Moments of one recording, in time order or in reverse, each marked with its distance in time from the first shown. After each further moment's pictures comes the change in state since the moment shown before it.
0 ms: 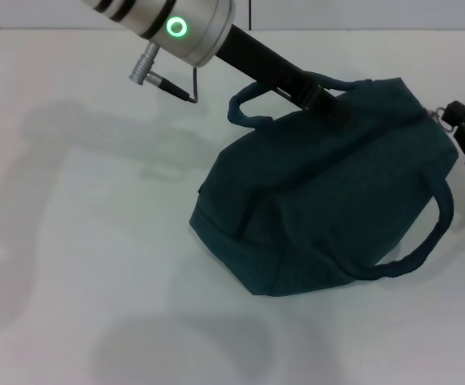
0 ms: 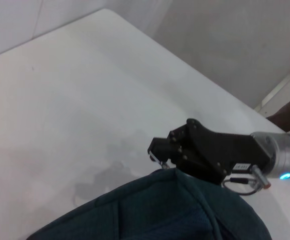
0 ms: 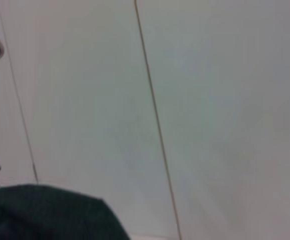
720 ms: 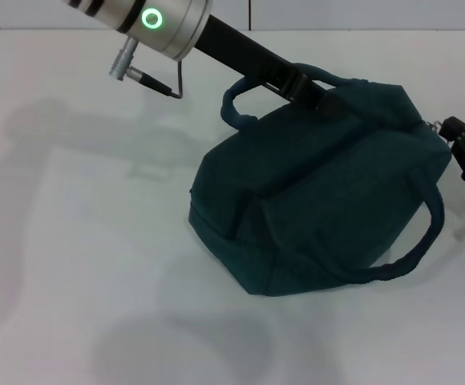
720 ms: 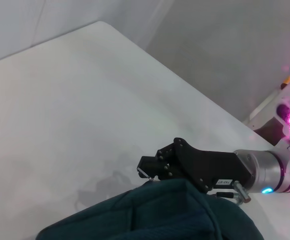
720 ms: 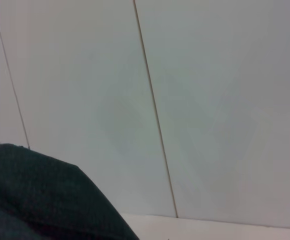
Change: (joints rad) left arm 0.028 0.035 -0.001 0.002 -0.064 0.035 0.000; right arm -0.006 0.003 -0.016 0.019 -0.001 0.041 -0.004
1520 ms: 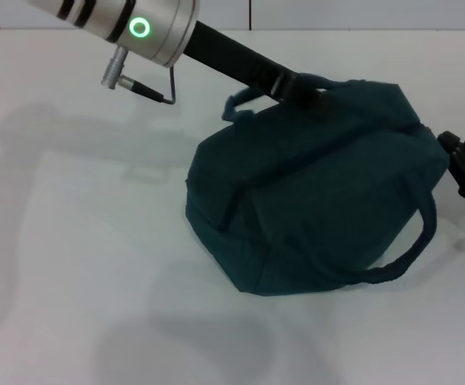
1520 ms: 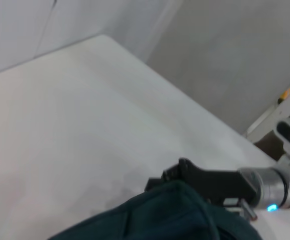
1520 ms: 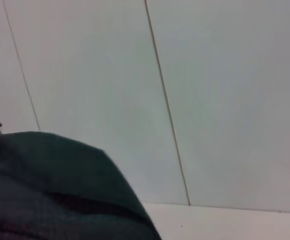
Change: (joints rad) left arm 0.042 -0.004 -0.019 0.000 -0.027 -0.010 0.044; right arm -0.015 -0.007 -0.033 0.022 0.002 -0.027 0.002
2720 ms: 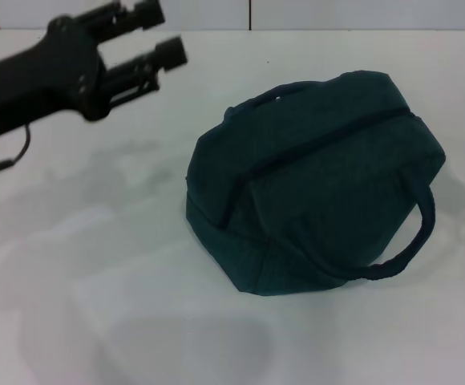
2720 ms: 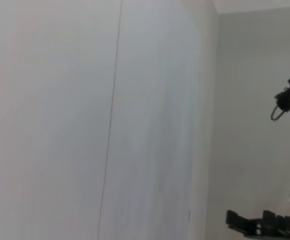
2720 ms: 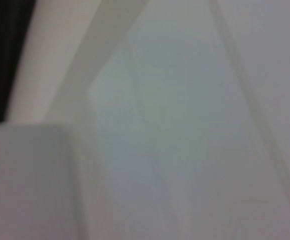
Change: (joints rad) left arm 0.648 -0.051 -0.141 0.152 -0.672 0.145 0.839; right arm 0.022 -0.067 0.212 -0.249 -0.095 -0.581 0.337
